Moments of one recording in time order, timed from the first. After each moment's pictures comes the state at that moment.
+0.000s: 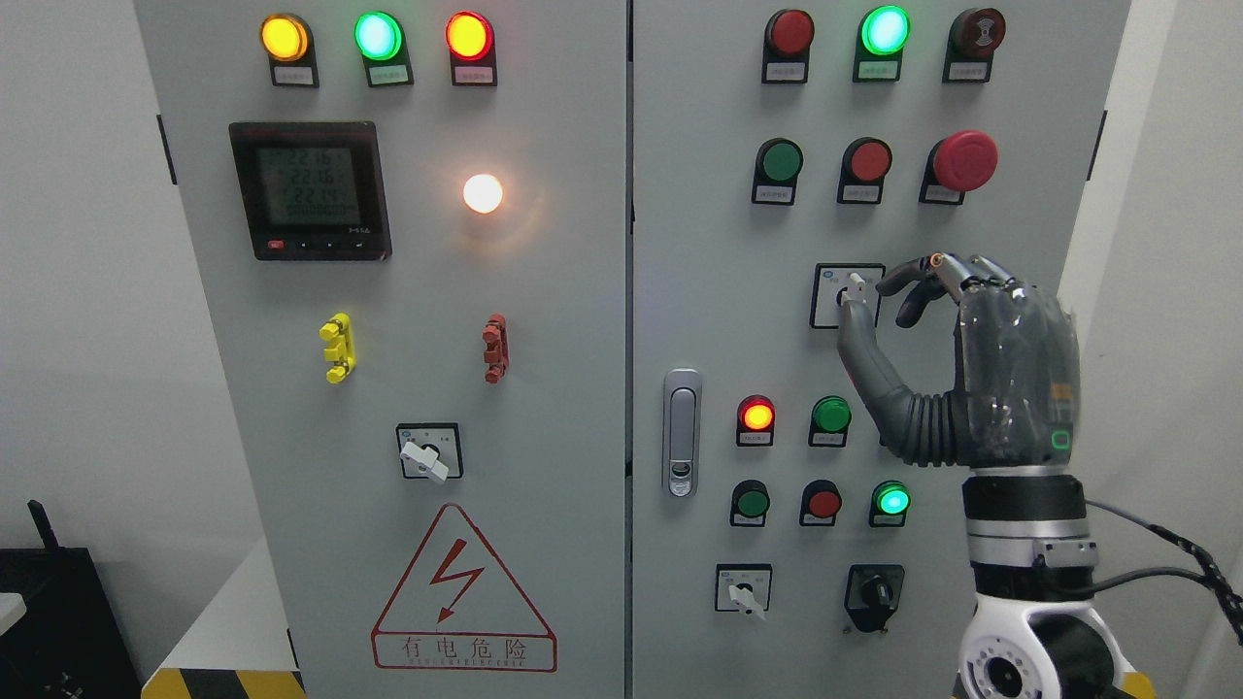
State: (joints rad) left arm 0.04 -0.09 0.00 0.00 0.00 -0.09 0.11; right arm -0.58 -0.10 0.11 -1.95 0.90 0.07 -0.11
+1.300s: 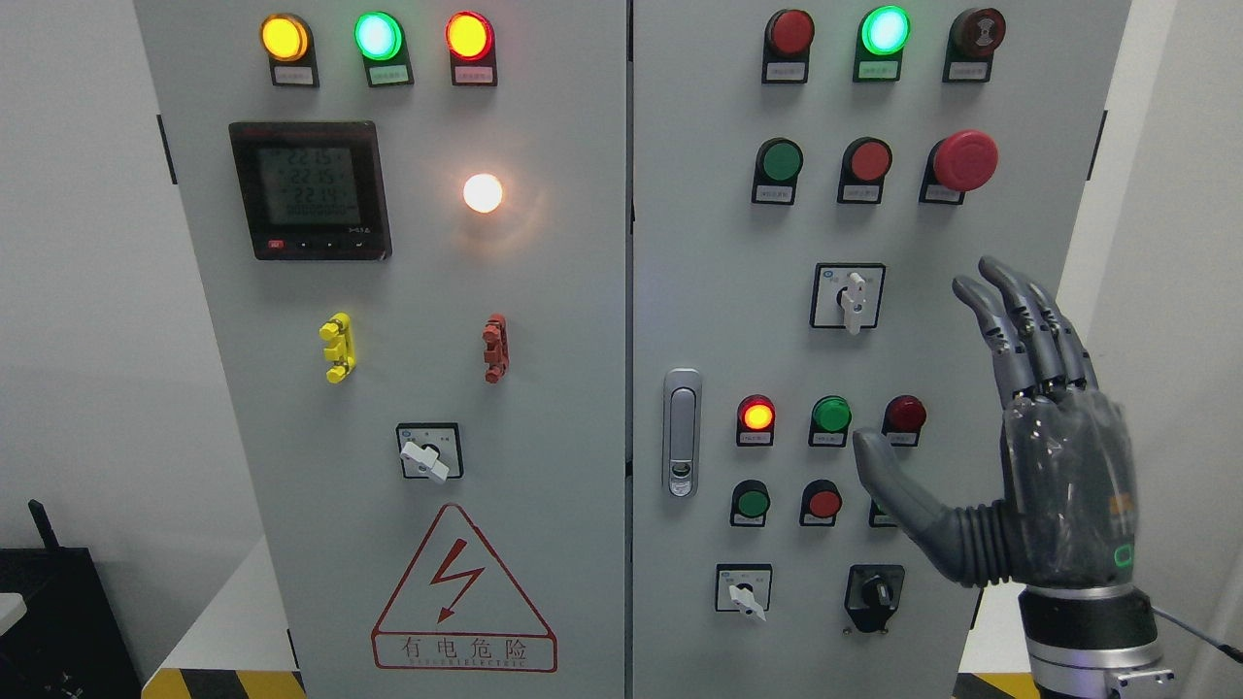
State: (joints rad) left arm 0.04 -0.09 0.00 0.00 0.00 -0.09 0.11; right arm -0.40 -0.11 0.01 -2.06 0.90 -0.06 -0.10
